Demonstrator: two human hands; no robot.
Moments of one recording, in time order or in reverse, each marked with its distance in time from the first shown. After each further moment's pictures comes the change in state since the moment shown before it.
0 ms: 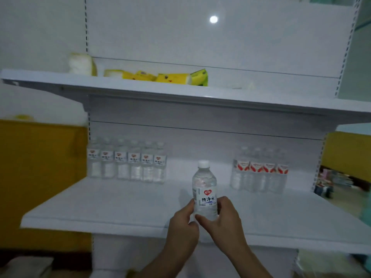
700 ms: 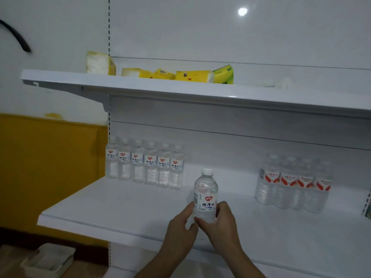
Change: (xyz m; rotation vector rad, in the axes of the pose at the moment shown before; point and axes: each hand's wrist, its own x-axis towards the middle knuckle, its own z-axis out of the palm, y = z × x) left_hand 0.063 -0.050 -0.024 0.230 0.023 0.008; right_hand 0.071 0.020 0.067 0.150 -0.116 0.032
